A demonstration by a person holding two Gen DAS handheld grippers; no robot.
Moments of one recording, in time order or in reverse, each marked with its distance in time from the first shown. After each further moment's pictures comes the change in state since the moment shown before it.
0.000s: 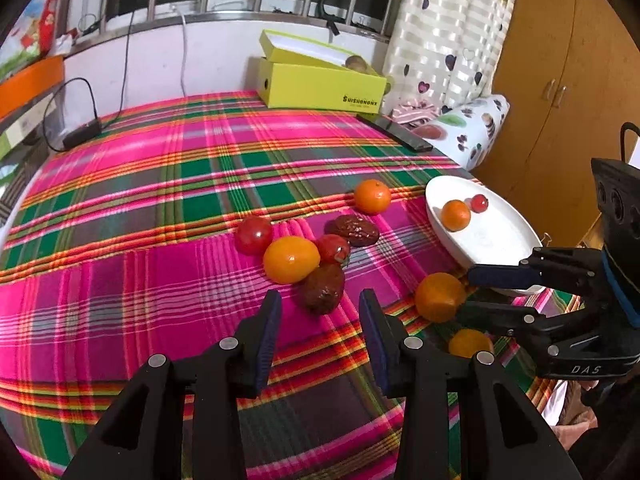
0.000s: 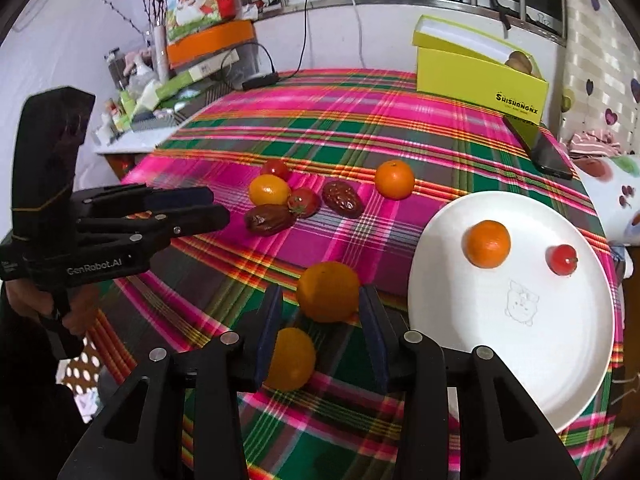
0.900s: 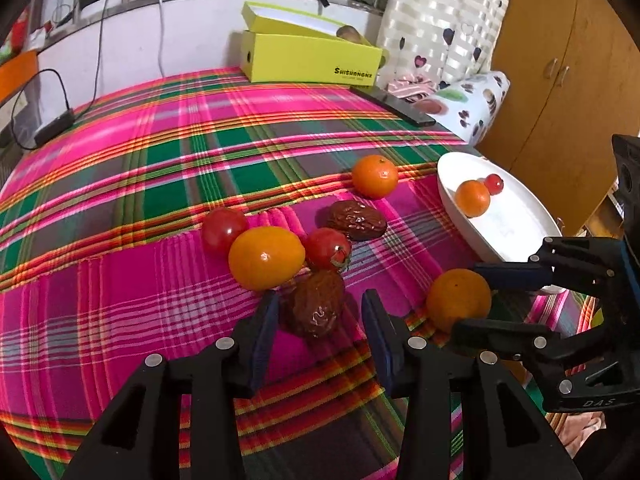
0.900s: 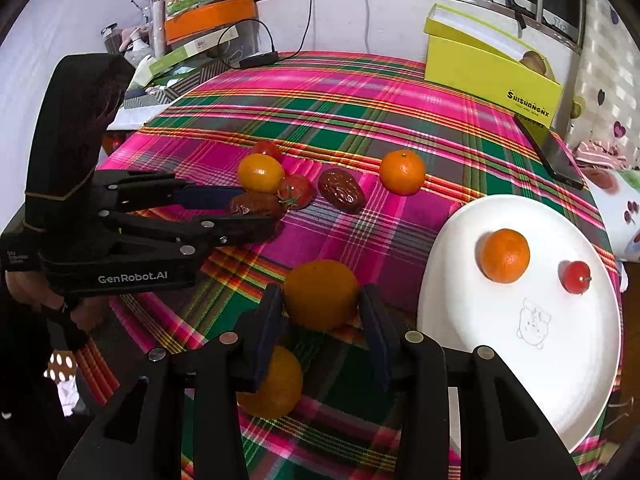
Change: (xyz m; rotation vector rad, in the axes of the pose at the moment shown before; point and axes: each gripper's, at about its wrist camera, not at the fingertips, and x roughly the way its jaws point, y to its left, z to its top) left arm 0.045 -0.005 0.008 0.034 0.072 -0.014; right arm 0.025 0.000 0.005 -0.048 0.051 -0.024
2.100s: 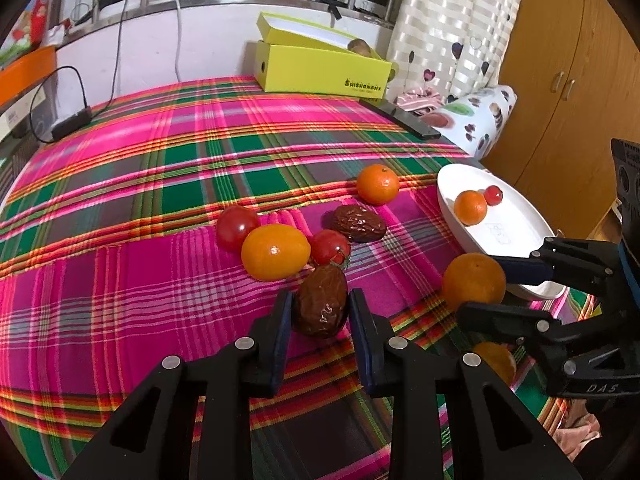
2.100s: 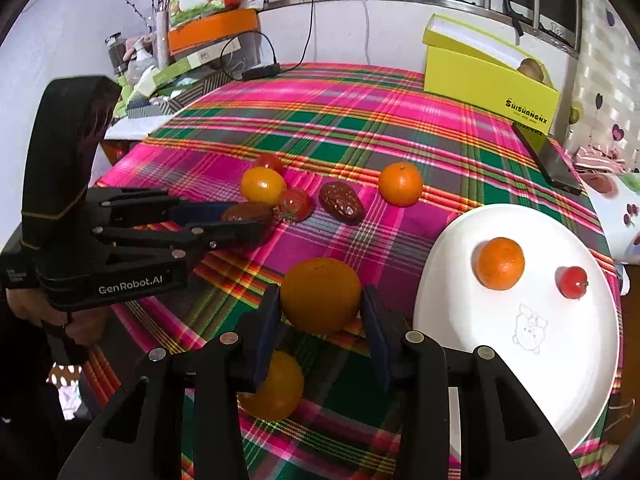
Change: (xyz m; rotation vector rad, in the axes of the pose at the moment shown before) left arm -0.018 -0.001 -0.007 -0.039 -0.046 0.023; right arm -0.007 -0.001 0.000 0.010 -0.050 0.008
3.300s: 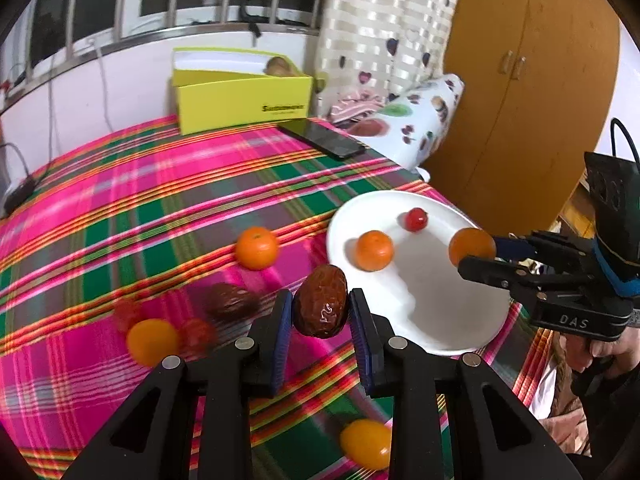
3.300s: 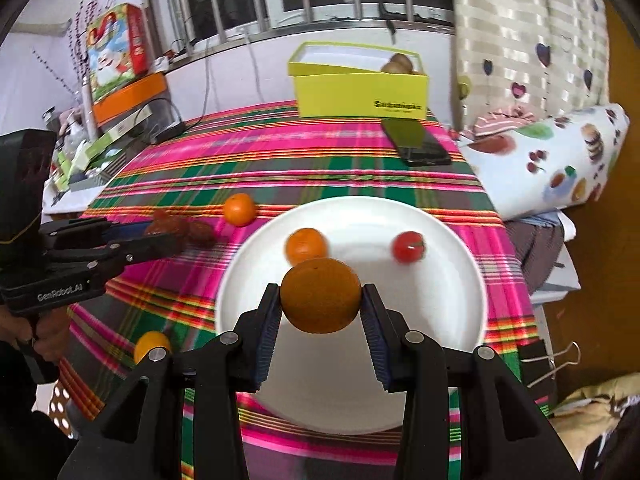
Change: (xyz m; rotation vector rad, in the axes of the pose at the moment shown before) left arm 0.005 -0.086 0.044 0.157 -0.019 -0.113; right arm -0.072 -0.102 -0.027 0.234 -0.114 -0.177
